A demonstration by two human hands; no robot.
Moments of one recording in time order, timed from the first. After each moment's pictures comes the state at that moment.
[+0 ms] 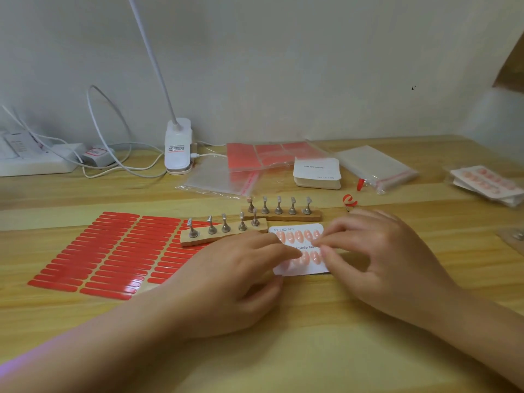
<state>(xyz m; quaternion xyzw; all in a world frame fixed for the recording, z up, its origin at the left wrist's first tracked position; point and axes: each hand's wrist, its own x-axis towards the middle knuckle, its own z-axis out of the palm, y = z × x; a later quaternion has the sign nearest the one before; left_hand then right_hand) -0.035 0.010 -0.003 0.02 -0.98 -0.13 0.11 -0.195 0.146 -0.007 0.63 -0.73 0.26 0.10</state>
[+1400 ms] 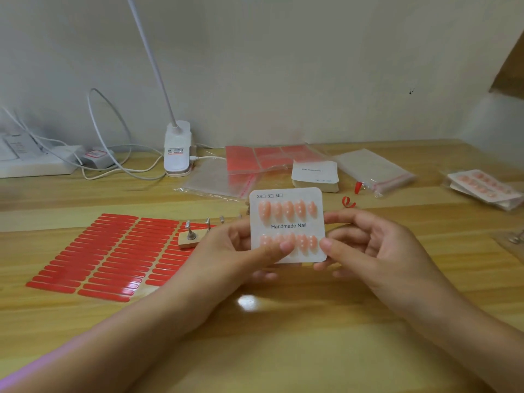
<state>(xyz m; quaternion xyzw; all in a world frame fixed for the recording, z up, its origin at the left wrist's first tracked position) -0.046 0.015 -0.008 0.19 -0.66 -0.71 0.15 -0.180 0.145 0.003 0.38 -0.64 0.60 -0.29</state>
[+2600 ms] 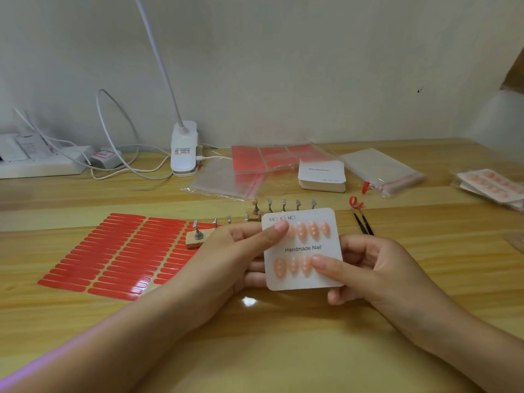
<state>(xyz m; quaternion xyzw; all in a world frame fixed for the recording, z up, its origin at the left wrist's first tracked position) -0.046 0.012 0.001 0.21 -0.58 -0.78 0.11 -0.173 0.145 -0.006 0.35 -0.62 0.58 -0.39</state>
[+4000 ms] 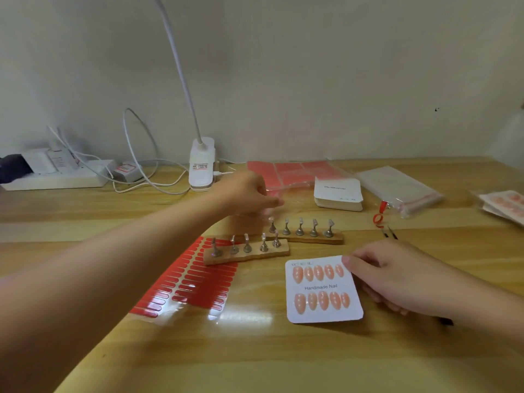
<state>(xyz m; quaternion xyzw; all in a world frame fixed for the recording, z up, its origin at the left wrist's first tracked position) -0.123 -0.110 0.015 0.30 -0.94 -0.13 0.08 -0.204 0.124 0.017 0.43 -0.82 0.23 -0.29</state>
